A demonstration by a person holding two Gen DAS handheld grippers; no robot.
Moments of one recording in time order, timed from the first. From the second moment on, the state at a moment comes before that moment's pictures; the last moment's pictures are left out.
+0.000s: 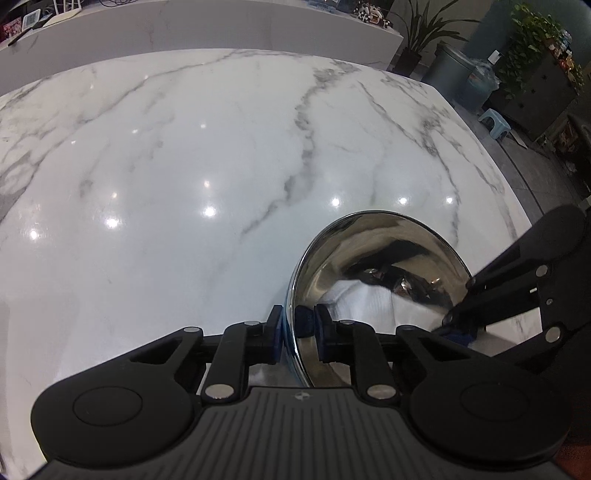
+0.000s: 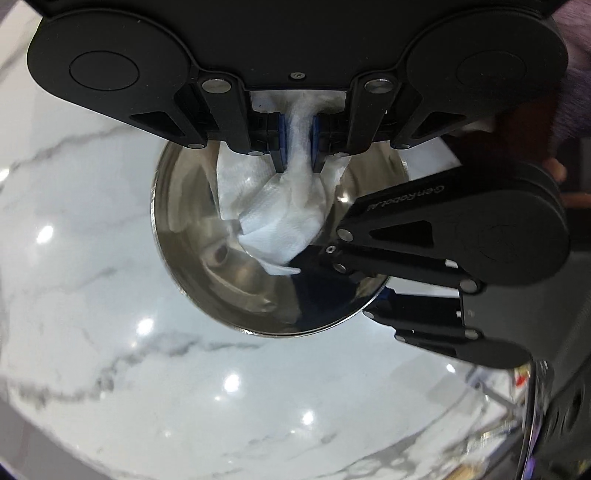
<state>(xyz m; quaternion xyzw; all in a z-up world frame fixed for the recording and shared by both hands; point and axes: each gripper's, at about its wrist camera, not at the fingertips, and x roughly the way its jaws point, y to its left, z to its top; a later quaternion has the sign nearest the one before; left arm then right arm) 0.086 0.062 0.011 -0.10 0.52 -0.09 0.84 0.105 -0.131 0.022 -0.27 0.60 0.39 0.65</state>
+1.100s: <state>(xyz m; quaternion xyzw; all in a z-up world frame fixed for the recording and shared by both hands) 0.081 0.053 0.012 -0.14 0.48 -0.04 0.86 0.125 -0.294 0.037 0.27 0.51 0.36 0.74</state>
